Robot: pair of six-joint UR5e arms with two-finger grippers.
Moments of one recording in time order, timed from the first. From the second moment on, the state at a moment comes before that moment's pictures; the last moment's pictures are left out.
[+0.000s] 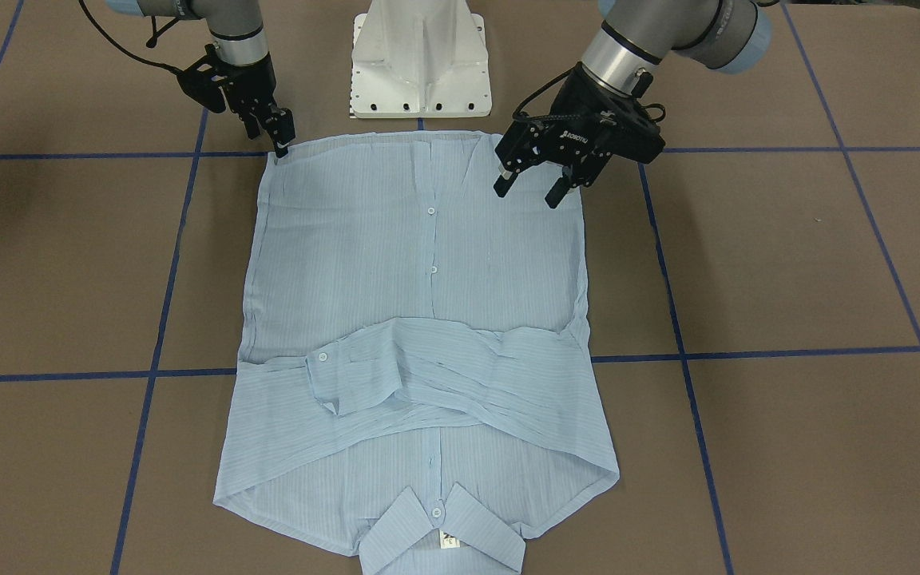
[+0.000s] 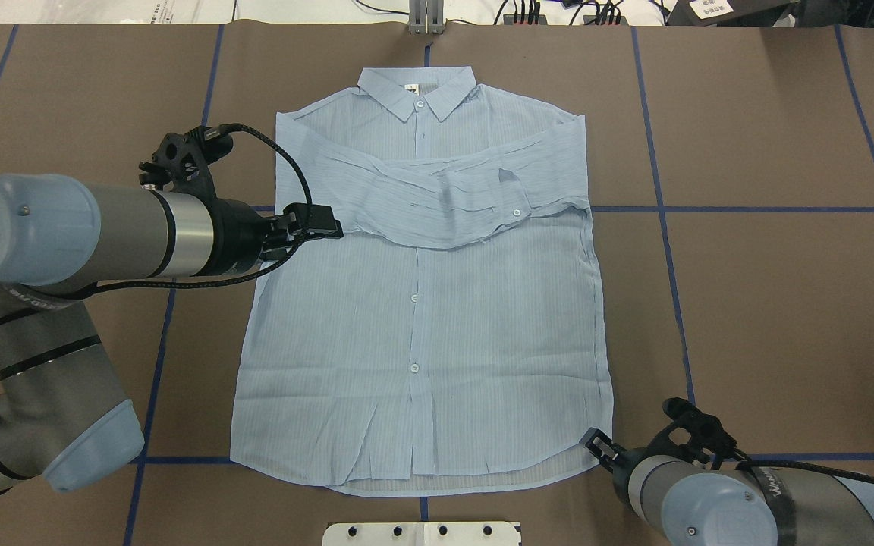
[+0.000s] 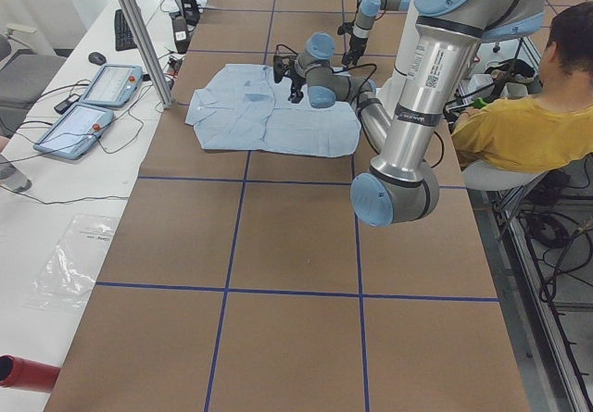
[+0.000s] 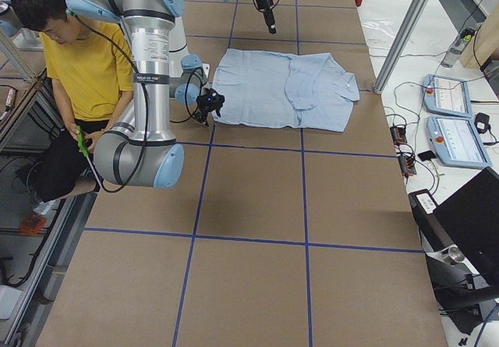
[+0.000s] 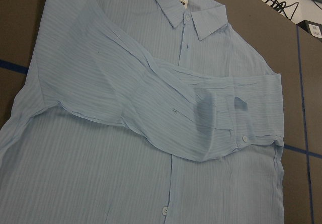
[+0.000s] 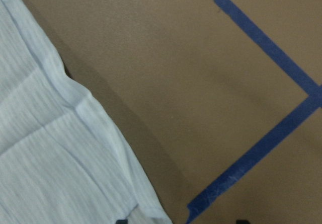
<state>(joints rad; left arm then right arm) -0.59 -1.94 -1.98 -2.10 -1.77 -1.53 0.06 -1.53 2.11 -1.43 1.42 2.26</state>
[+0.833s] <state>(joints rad) -0.59 -1.93 -1.99 -2.10 -1.77 -1.53 0.10 -1.48 2.10 -1.49 1.42 2.24</state>
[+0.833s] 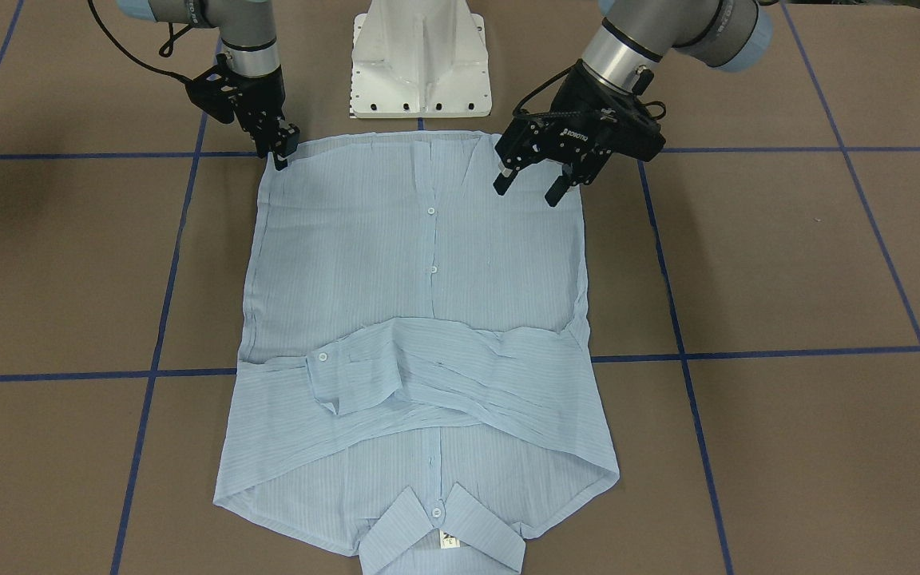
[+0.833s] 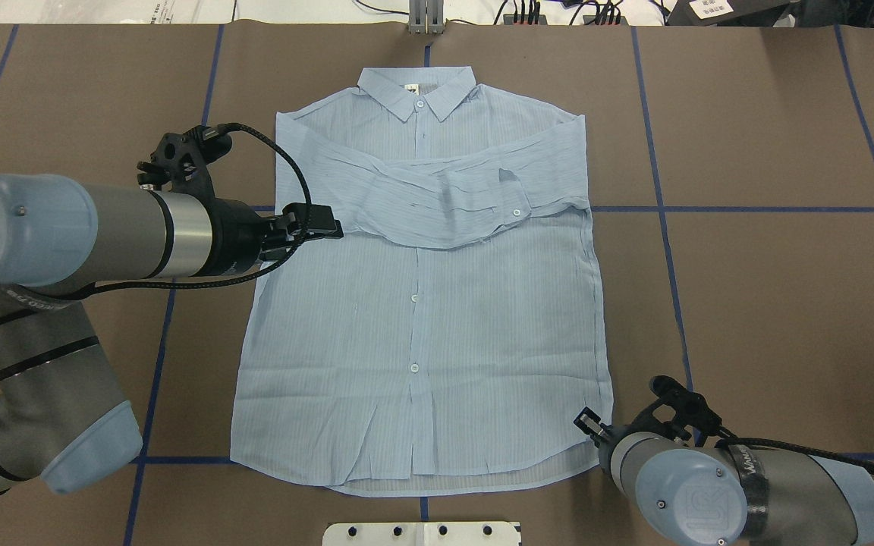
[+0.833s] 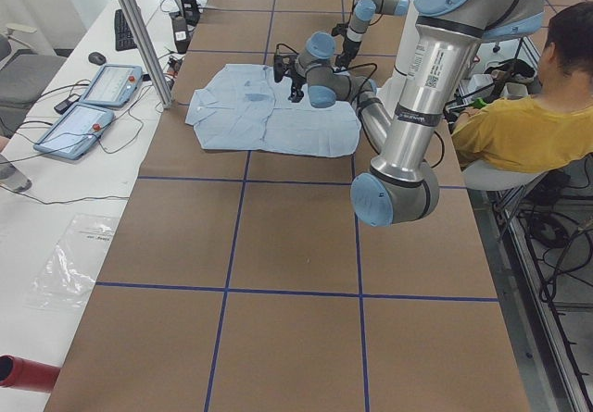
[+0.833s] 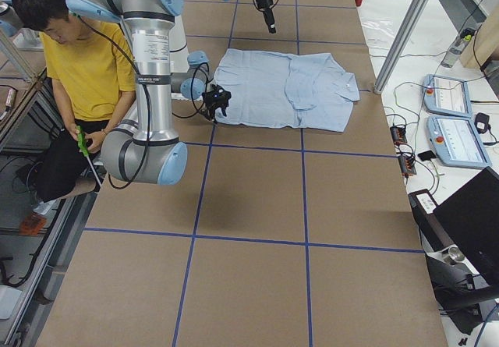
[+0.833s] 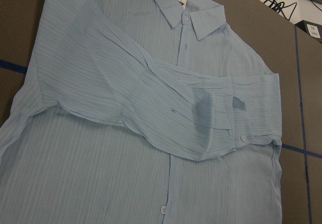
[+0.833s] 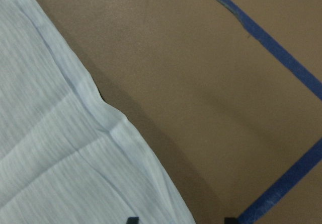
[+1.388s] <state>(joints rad) -0.57 -1.91 -2.02 -2.07 -1.78 -1.61 0.10 -1.48 2.11 -1.49 1.42 2.24</state>
